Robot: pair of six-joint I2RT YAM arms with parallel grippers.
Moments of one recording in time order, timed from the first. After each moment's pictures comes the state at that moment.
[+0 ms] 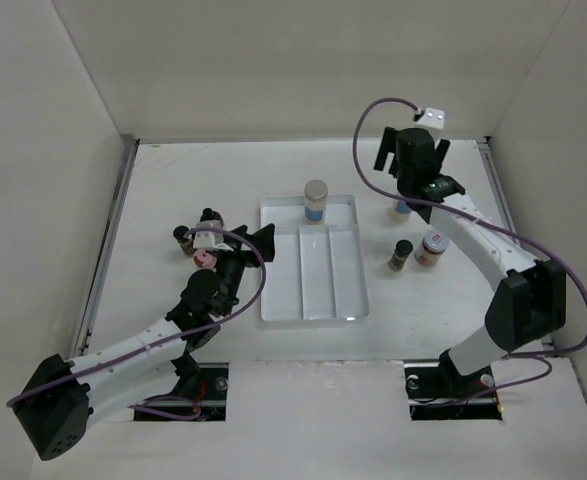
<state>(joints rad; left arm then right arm) -0.81 0.83 0.30 0.74 -0.56 -0.44 0.43 1.54 1.35 -0.19 0.52 0.30</state>
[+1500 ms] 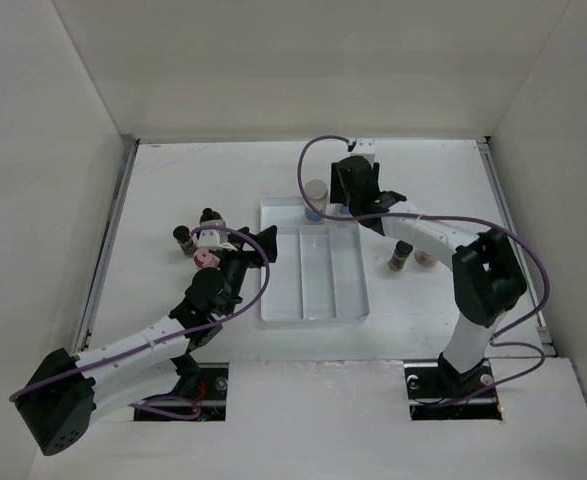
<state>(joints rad) -0.81 0.88 0.30 0.74 -0.56 -0.44 0.58 1.76 1.31 -0.09 0.52 0.31</state>
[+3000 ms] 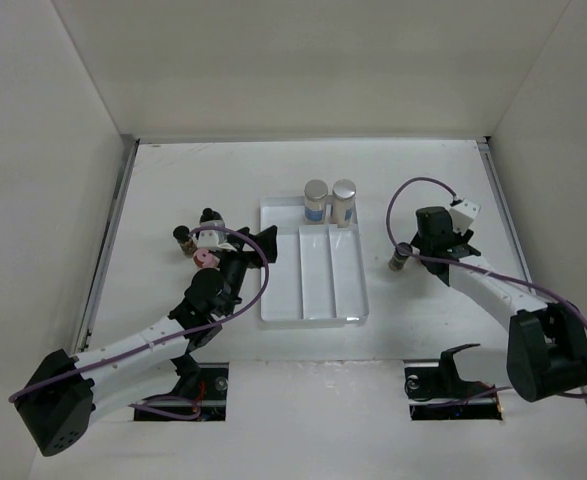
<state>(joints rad) -0.81 0.87 0.29 0.74 -0.55 -0.45 0.24 1.27 0.67 -0.19 0.65 0.62</state>
